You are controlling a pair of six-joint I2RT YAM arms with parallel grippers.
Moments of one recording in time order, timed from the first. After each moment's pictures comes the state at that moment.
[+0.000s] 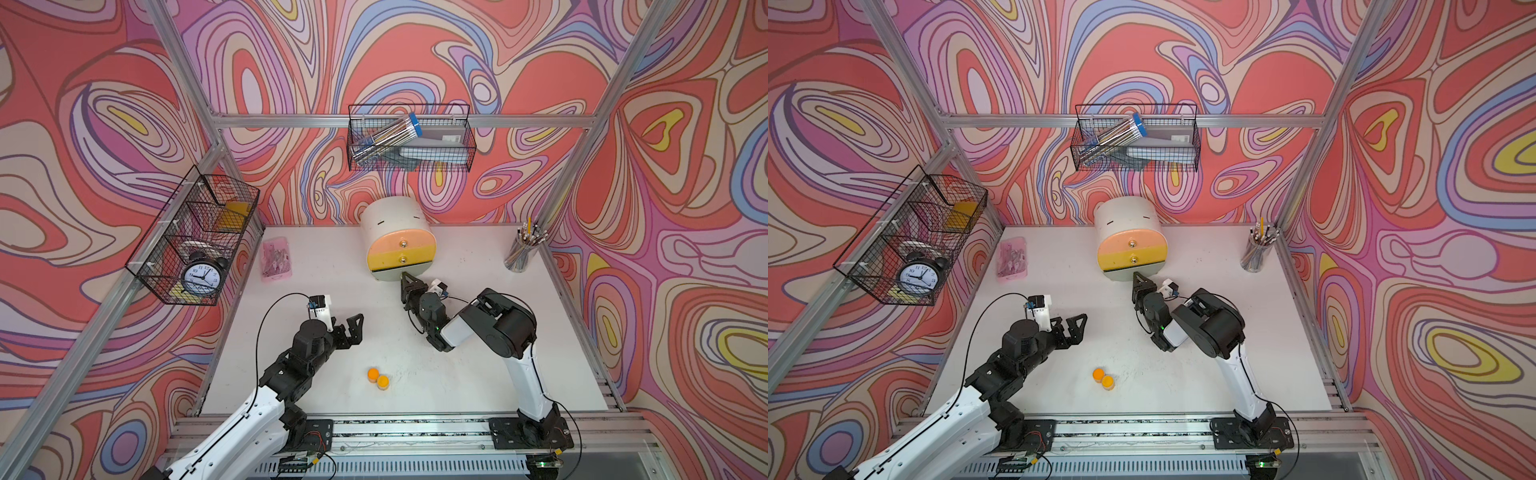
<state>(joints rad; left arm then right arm) -0.51 0.68 0.33 -0.08 -0.09 -0.58 0.70 2.20 0.90 1.24 0.33 1.74</state>
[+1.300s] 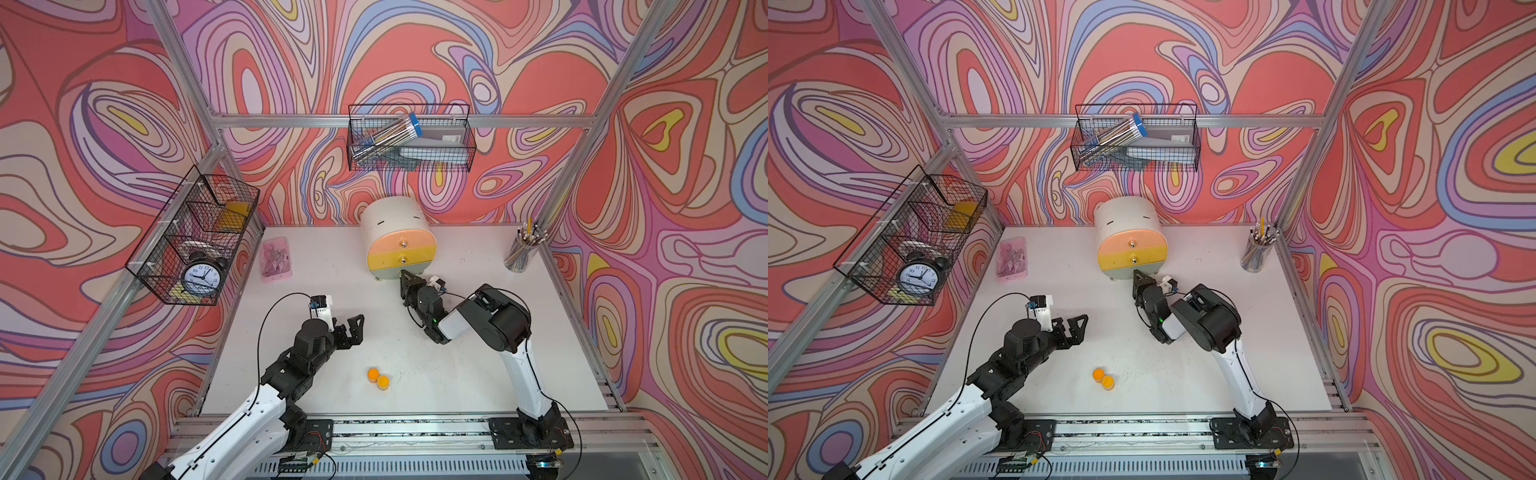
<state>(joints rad) -0.51 0.70 0.33 -0.08 -0.09 -0.58 0.66 2.27 0.99 1.18 0.28 1.76</state>
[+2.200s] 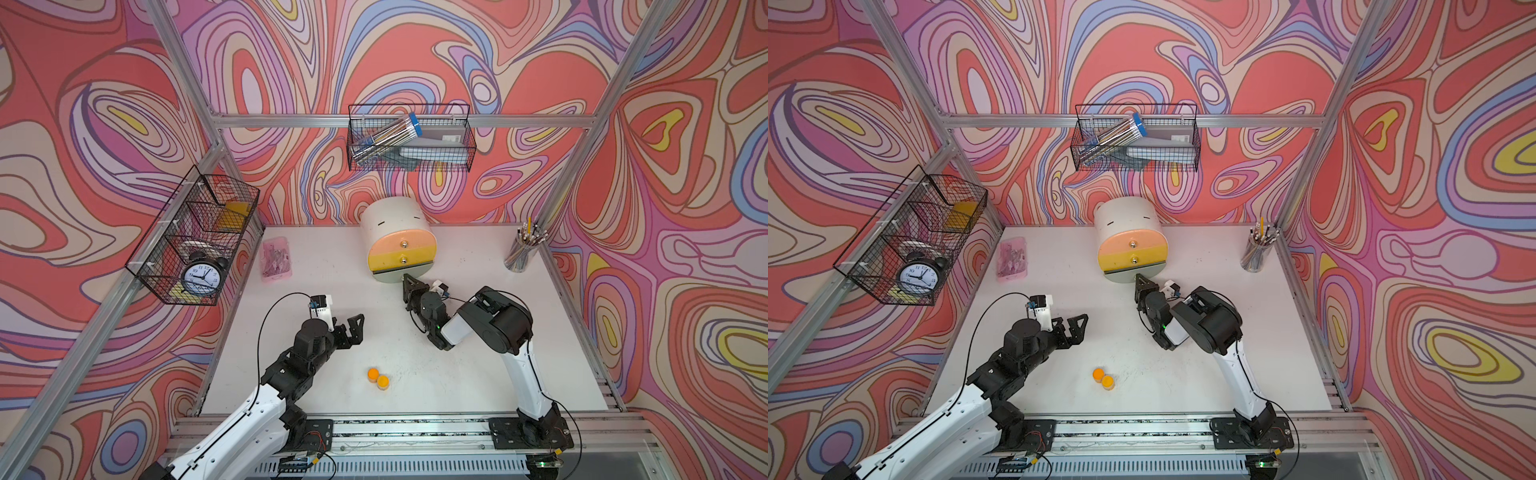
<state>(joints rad) -0.51 0.70 0.33 -0.07 -0.09 -0.58 0.69 2.24 0.88 1.26 0.31 1.76</state>
